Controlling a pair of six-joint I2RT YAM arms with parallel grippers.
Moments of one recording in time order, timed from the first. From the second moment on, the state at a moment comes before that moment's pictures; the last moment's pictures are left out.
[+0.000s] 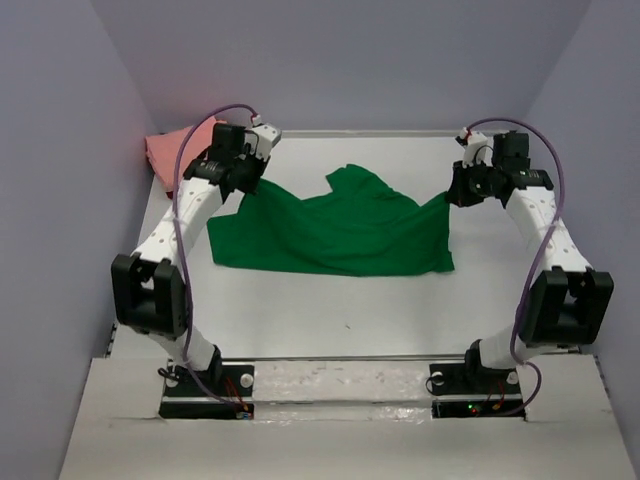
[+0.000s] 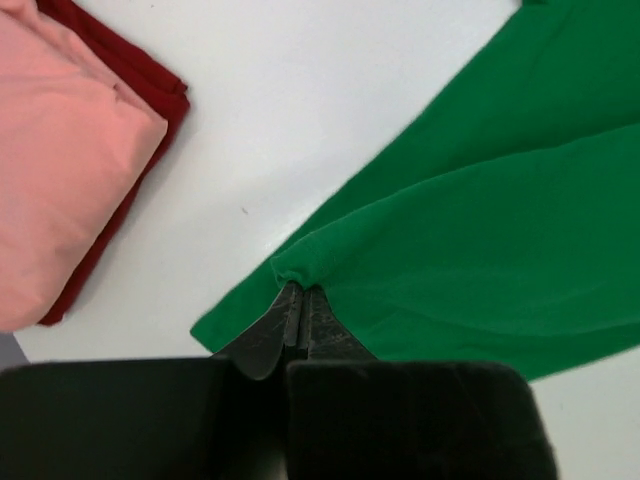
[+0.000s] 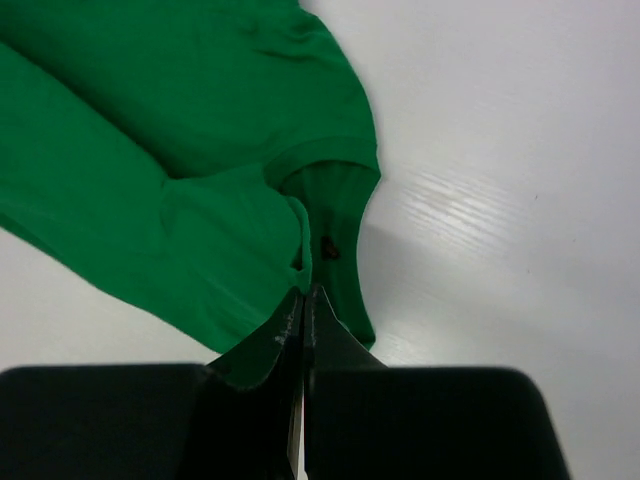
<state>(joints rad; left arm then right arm) -0.24 1.51 1.39 -0.57 0.08 0.32 -0.06 1.44 1.33 -0.69 -0.45 -0.24</state>
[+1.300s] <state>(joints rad) -0.24 1.39 1.81 -0.45 -0.01 0.26 -0.13 1.52 2.26 -0.62 -0.60 -0.18</state>
